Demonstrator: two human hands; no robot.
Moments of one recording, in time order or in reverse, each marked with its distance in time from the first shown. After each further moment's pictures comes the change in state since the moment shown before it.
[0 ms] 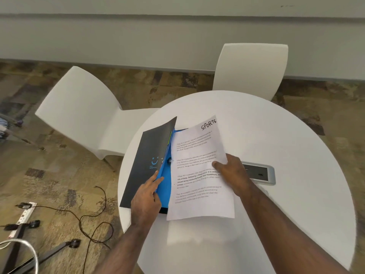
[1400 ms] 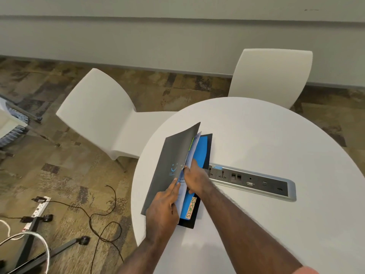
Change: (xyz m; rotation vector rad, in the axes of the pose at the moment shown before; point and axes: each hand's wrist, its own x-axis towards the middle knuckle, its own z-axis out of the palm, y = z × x) left_hand -0.003 0.018 -0.020 0.008 0.037 0.178; right_hand 0.024 -0.030 0.139 -0.294 -0.235 -0.001
